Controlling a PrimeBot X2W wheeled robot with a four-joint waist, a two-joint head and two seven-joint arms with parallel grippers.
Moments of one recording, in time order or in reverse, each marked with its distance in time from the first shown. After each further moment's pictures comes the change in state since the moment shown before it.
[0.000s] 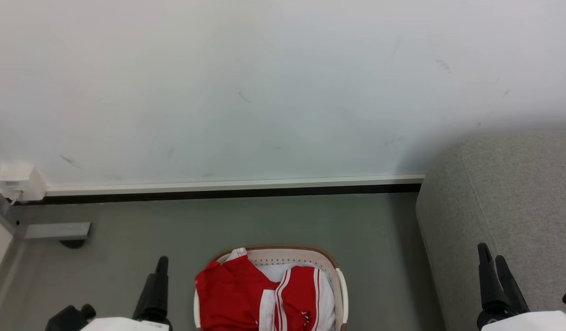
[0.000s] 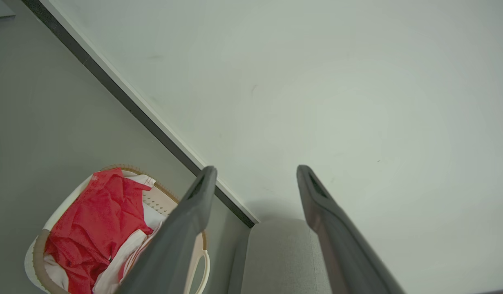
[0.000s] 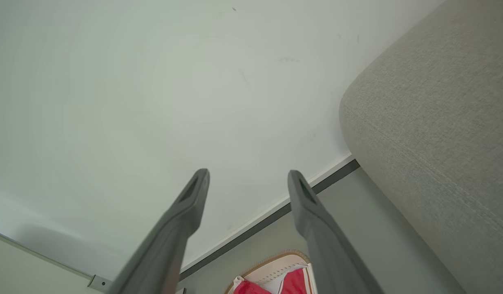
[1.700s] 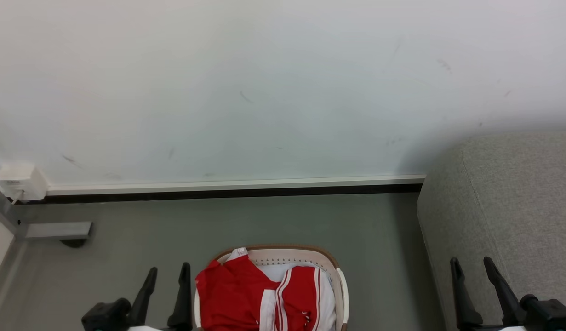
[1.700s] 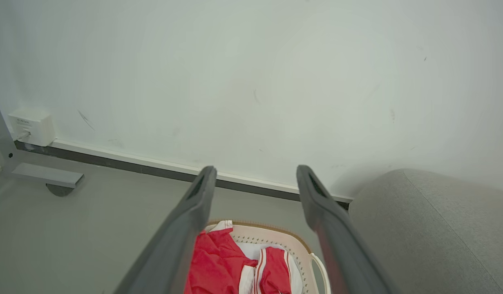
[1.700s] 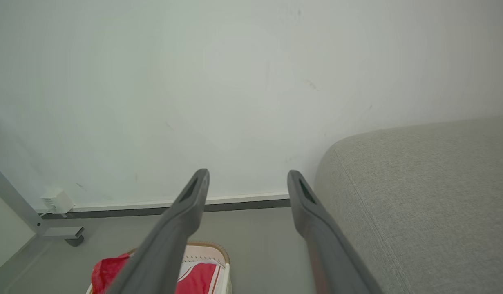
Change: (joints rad) left arm 0.039 0.004 -0.063 -0.043 0.723 0.044 -0.146; right arm 0.020 -0.011 0.052 0.038 -0.602 0.000 -0.142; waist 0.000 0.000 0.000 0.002
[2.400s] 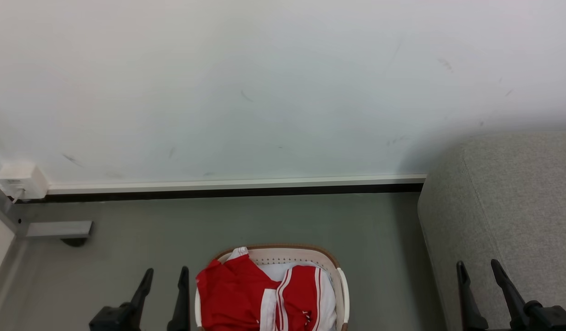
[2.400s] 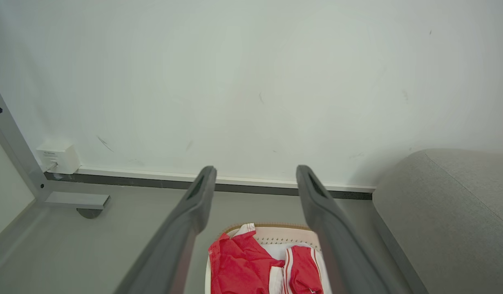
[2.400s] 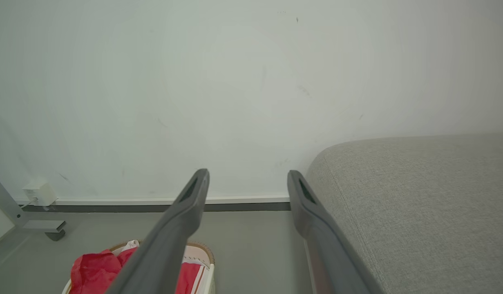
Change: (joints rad) left arm 0.011 0.002 0.017 0.006 0.156 0.000 -0.042; right arm 0.012 0.002 -0.032 0.012 -0.083 0.000 -0.044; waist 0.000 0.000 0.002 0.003
